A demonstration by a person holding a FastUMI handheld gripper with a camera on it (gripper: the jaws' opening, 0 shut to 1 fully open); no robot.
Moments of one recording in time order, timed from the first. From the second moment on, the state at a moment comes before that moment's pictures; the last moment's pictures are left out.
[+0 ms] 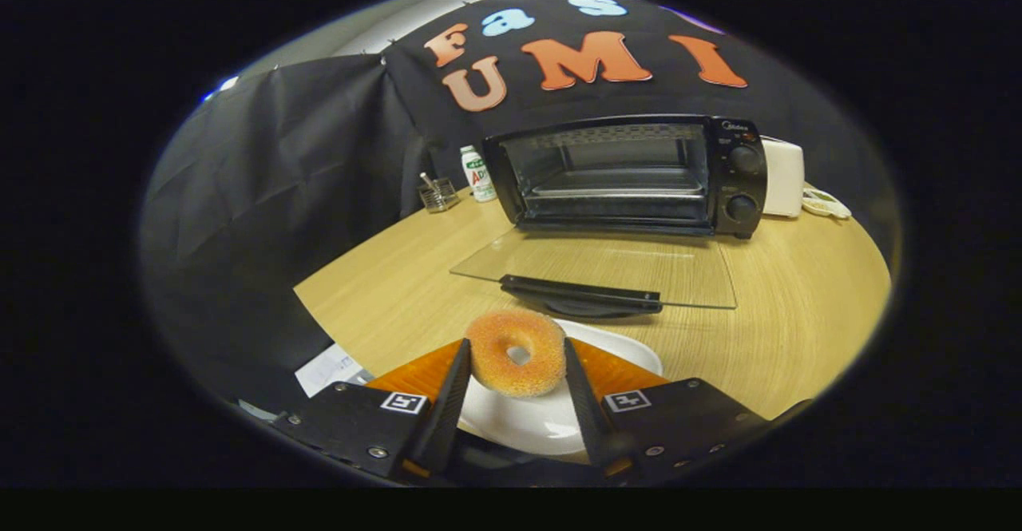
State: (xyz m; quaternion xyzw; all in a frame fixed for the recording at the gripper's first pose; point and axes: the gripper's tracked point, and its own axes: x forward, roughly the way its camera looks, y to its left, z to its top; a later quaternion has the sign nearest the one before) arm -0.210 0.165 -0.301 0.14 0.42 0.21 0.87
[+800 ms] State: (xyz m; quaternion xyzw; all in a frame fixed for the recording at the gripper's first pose) arm -0.083 0.166 -0.259 0.38 0.31 0.15 0.86
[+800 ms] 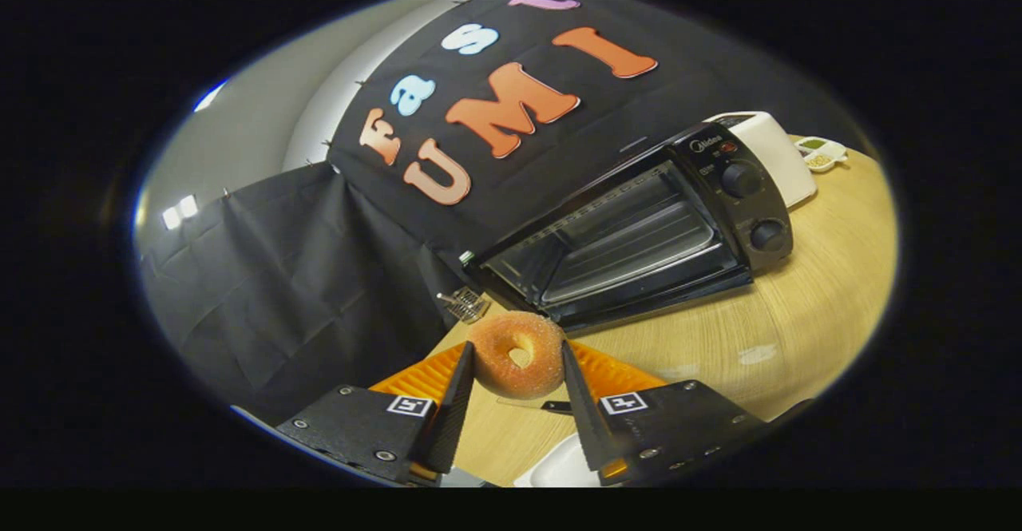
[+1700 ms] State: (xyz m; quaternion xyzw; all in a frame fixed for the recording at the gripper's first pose) arm 0.047 0.137 -0.306 0.40 0.30 0.04 0.87
